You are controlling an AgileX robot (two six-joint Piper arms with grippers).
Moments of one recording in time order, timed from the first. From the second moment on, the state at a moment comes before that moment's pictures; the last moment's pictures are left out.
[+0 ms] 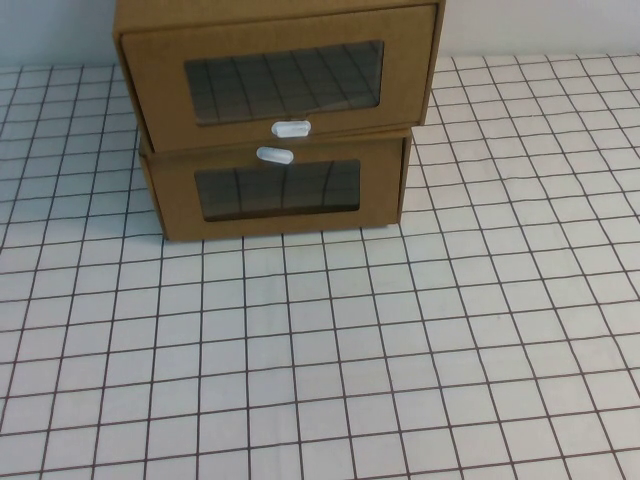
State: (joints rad) right arm 0.62 0.63 -0.72 -0.01 0.36 -0.10; left arm -0.12 0.20 -0.77 -0.49 0.71 0.49
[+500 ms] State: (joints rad) right arm 0.62 0.63 -0.72 -0.01 0.36 -0.10; left arm -0.12 0.17 -0.74 -0.49 0.60 0.48
